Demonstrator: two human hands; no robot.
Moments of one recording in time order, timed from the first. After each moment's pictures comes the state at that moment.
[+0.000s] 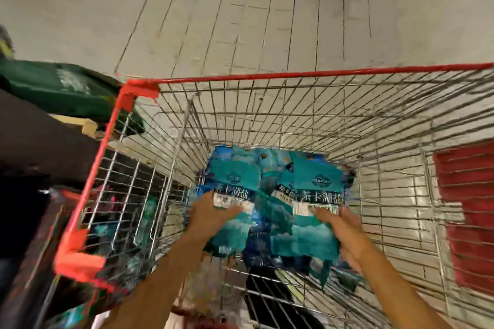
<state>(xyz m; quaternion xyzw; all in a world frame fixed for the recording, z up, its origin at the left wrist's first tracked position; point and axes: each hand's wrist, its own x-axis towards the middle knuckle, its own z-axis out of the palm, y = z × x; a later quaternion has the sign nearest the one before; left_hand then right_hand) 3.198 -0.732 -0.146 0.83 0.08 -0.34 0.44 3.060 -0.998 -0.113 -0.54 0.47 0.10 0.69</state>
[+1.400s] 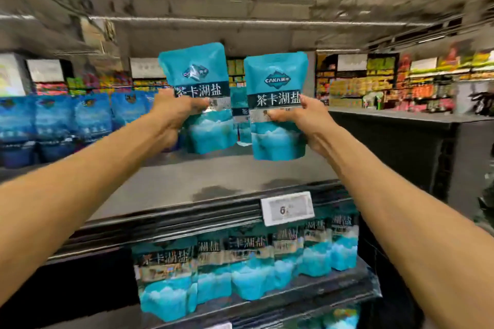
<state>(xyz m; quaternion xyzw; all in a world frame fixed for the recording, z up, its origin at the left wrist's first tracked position) 3.103 -0.261 0.566 0.64 0.19 0.47 0.57 3.285 -0.410 0.537 -0.55 -0.40 0.15 0.72</state>
